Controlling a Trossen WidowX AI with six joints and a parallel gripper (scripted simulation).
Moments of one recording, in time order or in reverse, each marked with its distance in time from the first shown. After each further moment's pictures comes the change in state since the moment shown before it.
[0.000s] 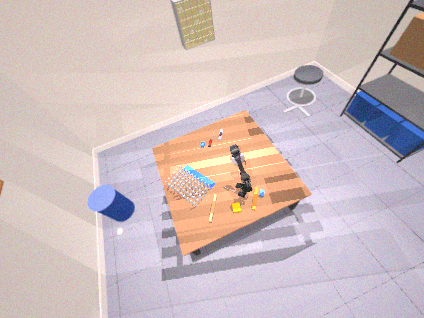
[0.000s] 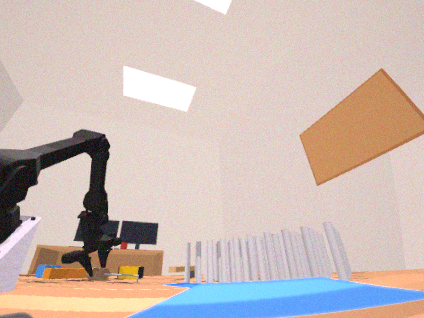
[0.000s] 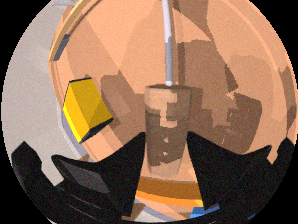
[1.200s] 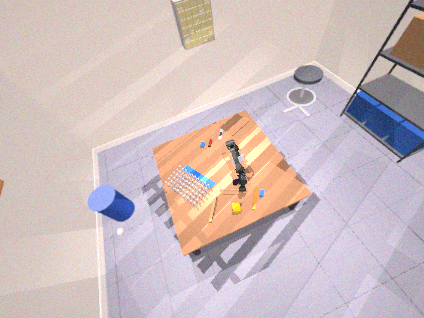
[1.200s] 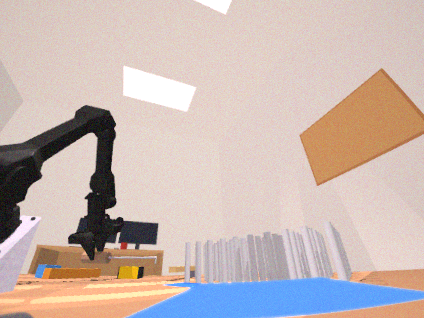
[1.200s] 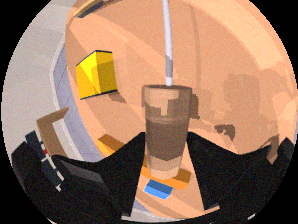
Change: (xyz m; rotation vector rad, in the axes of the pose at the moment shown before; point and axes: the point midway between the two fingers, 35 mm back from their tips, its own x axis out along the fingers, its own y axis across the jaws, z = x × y) arm -0.058 -0.005 0.028 -0.435 0.184 -0.020
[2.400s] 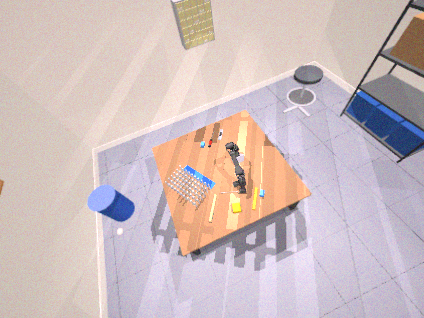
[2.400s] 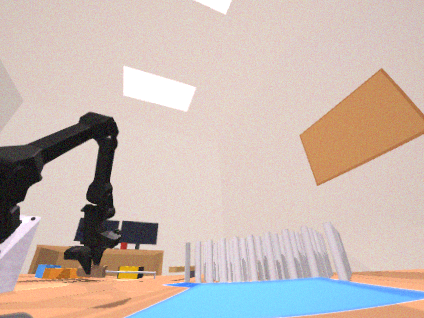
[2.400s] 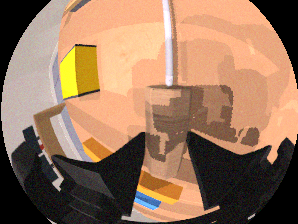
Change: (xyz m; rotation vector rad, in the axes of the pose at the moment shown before) arm 0.038 -0.019 0.000 -0.040 0.025 0.003
